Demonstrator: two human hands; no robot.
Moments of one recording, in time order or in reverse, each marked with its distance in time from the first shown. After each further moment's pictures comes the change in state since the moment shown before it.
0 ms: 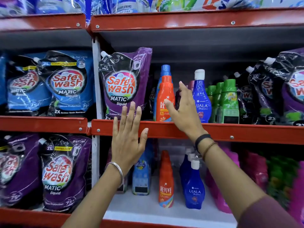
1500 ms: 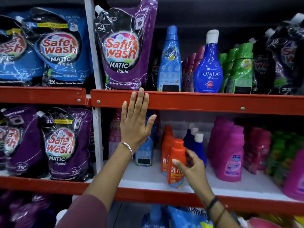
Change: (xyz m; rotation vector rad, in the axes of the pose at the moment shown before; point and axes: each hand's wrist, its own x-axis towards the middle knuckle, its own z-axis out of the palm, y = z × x) left_hand -0.037 -0.014 0.050 0.098 -0.008 0.061; right_hand -0.215 0.108 0.048 0.449 -0.171 0.628
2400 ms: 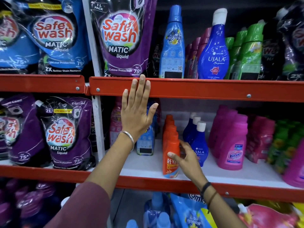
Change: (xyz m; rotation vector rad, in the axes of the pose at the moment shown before) left_hand 0.000 -0.003 0.004 -0.002 0.030 0.023; right_hand 0.011 0.025 0.017 -0.160 -0.136 -0.007
